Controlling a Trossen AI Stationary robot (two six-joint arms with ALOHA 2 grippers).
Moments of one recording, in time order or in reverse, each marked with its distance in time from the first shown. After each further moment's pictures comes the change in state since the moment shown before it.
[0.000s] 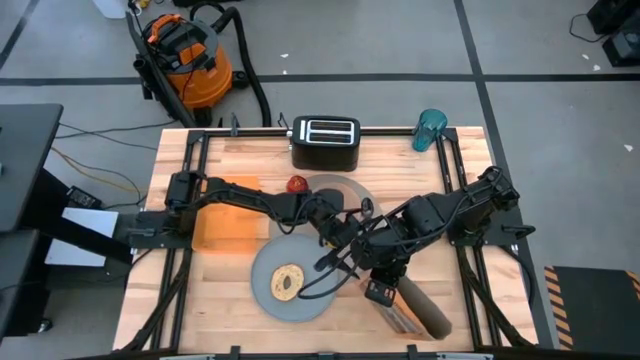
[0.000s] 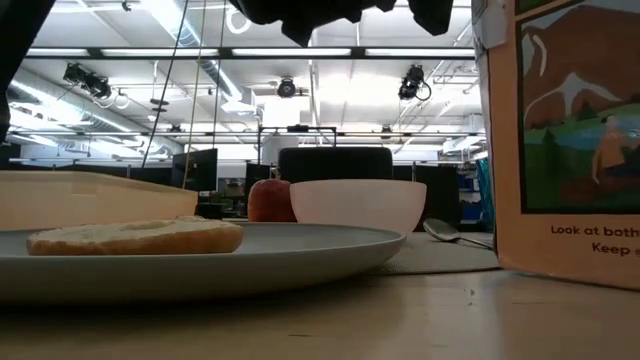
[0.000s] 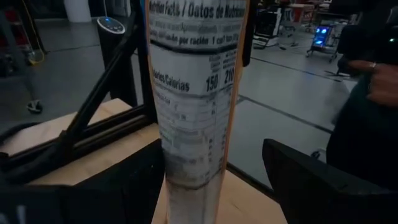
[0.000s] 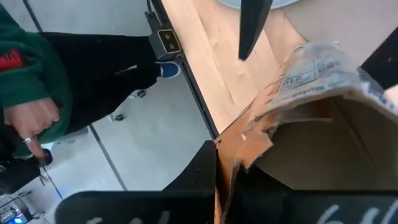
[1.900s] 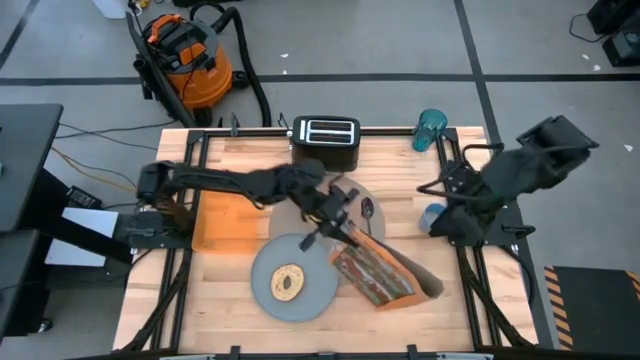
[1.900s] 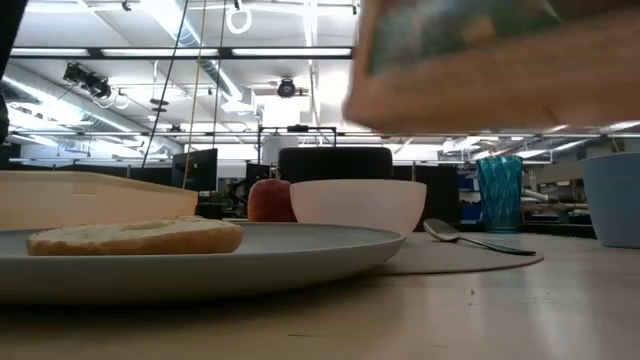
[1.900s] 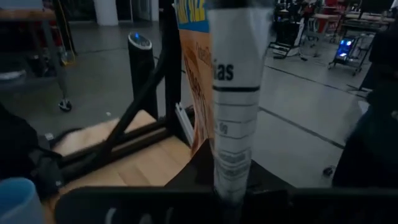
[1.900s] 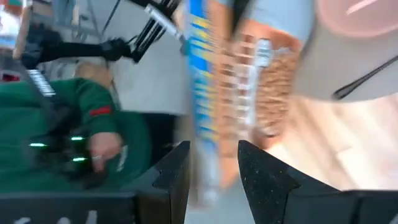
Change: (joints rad) left arm 0.082 -0.222 0.005 -0.206 -0.032 -0.040; right arm 0.087 -0.377 0.218 -0.157 0.326 0.271
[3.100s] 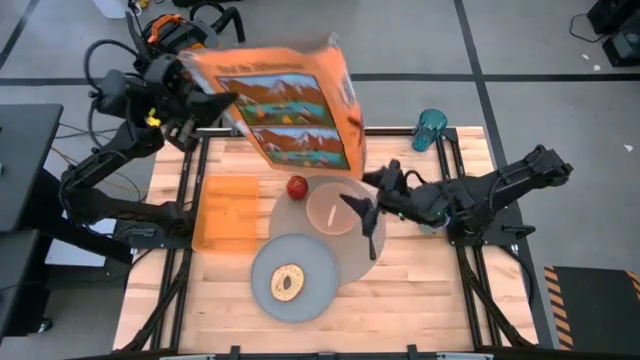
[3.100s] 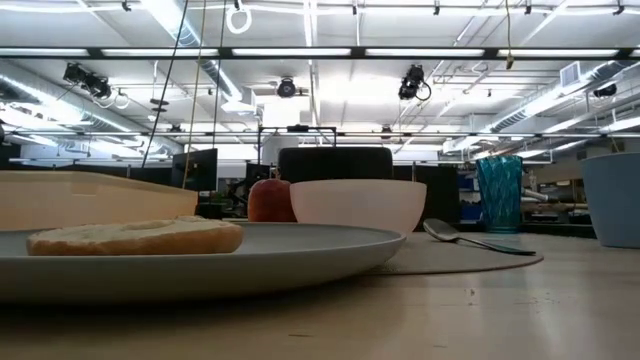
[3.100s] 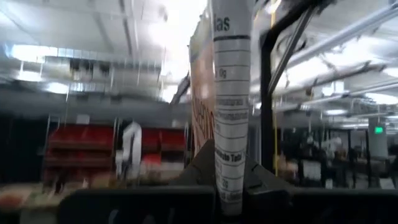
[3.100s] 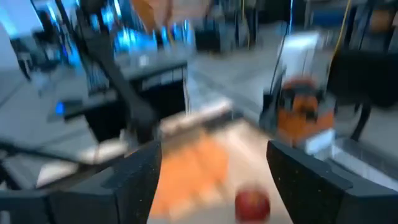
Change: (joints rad) left arm 0.472 -0.652 0.003 0.164 -0.133 -0.507; right arm -0.172 -0.170 -1.071 1.457 0.770 -0.909
